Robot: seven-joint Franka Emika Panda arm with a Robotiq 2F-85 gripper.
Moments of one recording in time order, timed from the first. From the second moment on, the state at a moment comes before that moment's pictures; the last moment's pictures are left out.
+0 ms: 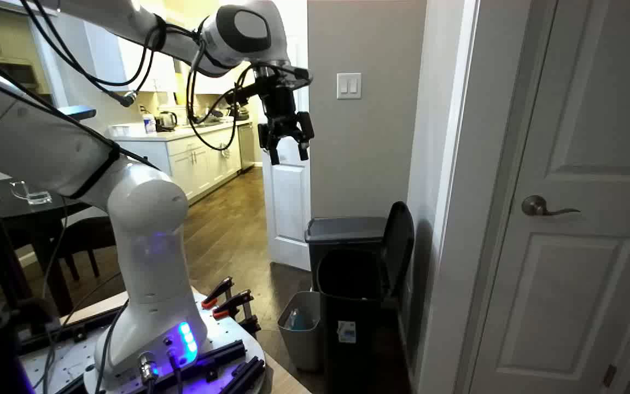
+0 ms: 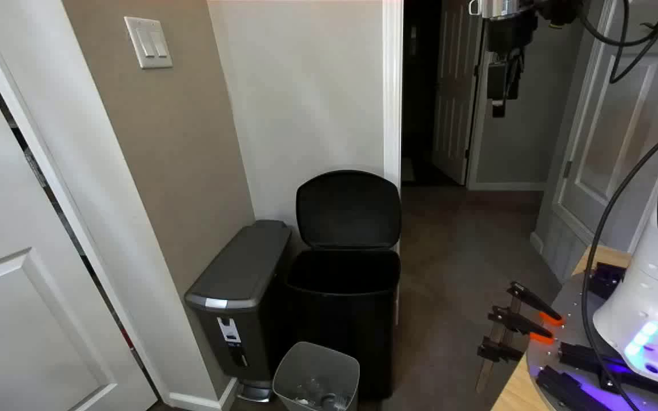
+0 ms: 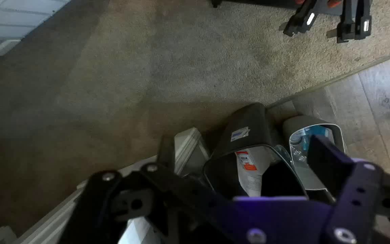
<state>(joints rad) -0.04 -0.81 0.00 -2.58 -0.24 1.76 -0.10</state>
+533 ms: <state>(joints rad) -0.04 -0.81 0.00 -2.58 -0.24 1.76 -0.10</state>
